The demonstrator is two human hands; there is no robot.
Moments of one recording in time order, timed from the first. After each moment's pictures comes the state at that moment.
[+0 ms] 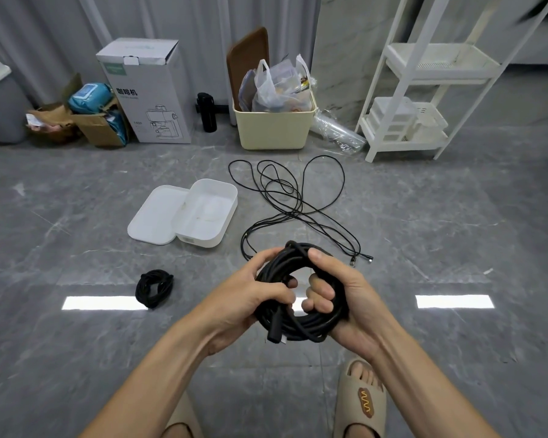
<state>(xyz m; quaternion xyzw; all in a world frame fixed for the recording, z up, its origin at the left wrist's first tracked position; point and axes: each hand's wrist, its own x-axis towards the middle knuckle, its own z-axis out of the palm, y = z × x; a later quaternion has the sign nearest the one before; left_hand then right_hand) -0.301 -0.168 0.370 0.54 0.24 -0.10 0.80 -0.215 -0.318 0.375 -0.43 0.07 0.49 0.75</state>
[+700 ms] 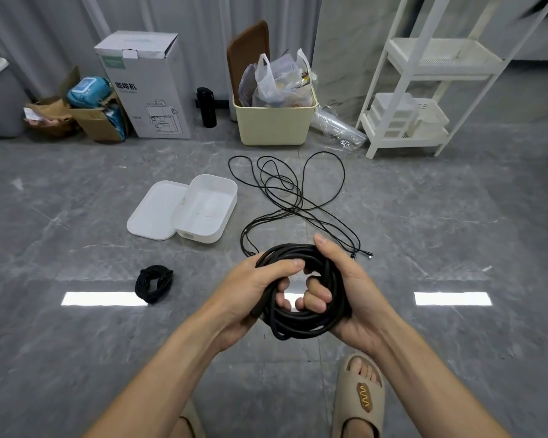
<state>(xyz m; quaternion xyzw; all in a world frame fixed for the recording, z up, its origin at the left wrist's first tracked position) -0.297 -0.179 0.379 0.53 0.26 -0.08 0.80 -0.214 -0.317 0.376 -0.45 0.07 0.52 0.72</state>
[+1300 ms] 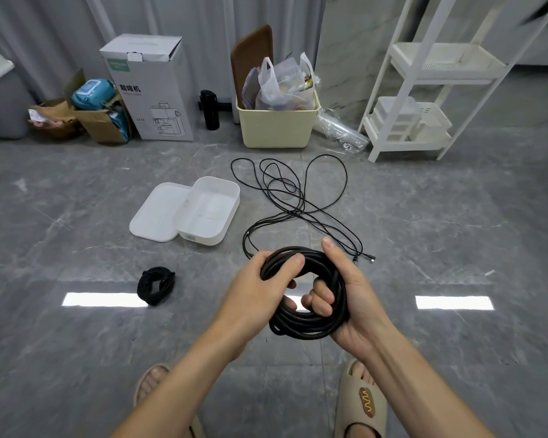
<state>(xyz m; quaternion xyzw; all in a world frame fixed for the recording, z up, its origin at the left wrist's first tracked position) -0.302 -0.188 0.372 0.65 0.32 0.01 0.69 -0.218 -0.310 0.364 -0.49 0.10 0.46 0.73</state>
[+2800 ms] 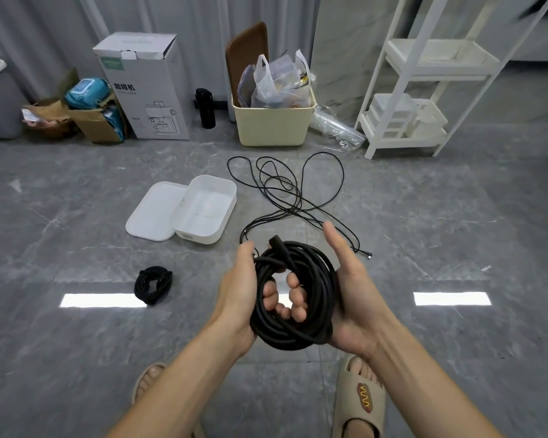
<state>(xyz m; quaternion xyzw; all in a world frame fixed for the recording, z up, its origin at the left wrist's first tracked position) -0.291 -0.191 0.360 0.42 0.42 0.03 0.80 -0.220 -0.316 0.381 -0.40 0.04 0.60 0.69</state>
